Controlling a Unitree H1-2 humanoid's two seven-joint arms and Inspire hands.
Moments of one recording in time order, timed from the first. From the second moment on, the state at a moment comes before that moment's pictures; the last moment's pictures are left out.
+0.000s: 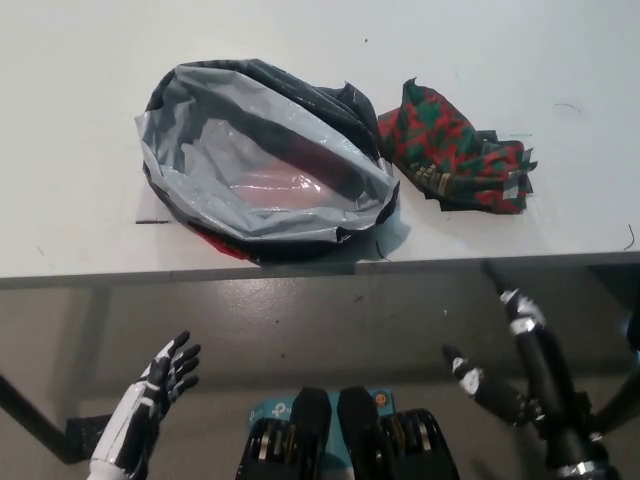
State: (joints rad) left_arm 0.09 0.19 -0.01 -0.18 -0.09 0.12 -0.18; right_arm -0.04 -0.12 0.15 -0.11 -0.45 -0.25 -0.16
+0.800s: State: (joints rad) left_arm 0.05 0.19 -0.03 -0.16 -0.10 0.12 -0.20; right_arm -0.79 -0.40 0.19 0.03 -0.59 0.24 0.22
